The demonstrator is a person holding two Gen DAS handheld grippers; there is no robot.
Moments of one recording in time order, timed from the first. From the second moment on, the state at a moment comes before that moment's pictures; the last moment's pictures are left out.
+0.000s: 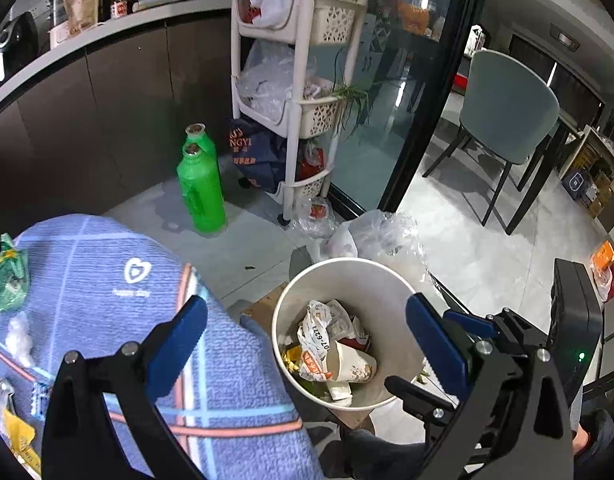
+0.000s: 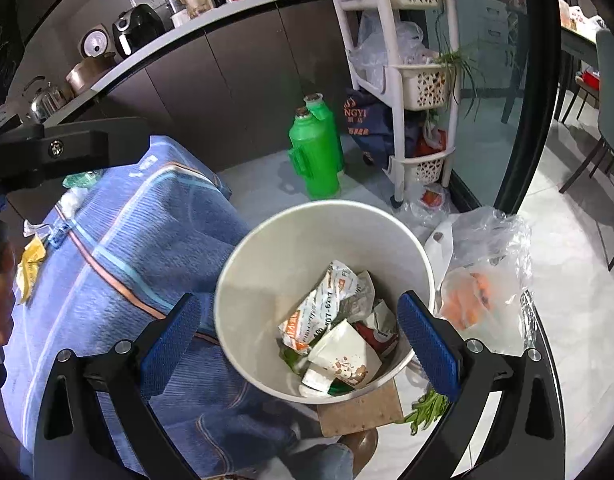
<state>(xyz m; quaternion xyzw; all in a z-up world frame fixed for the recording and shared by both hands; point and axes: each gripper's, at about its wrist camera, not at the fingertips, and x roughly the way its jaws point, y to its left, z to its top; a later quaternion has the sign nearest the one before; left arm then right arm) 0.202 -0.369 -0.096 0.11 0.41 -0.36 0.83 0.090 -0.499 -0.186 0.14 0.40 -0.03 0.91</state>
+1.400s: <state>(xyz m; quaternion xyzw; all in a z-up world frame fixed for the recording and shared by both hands) 0.169 0.056 -0.051 -0.05 0.42 -0.06 0.91 0.133 -0.199 -0.101 0.00 0.41 0.20 0.89</state>
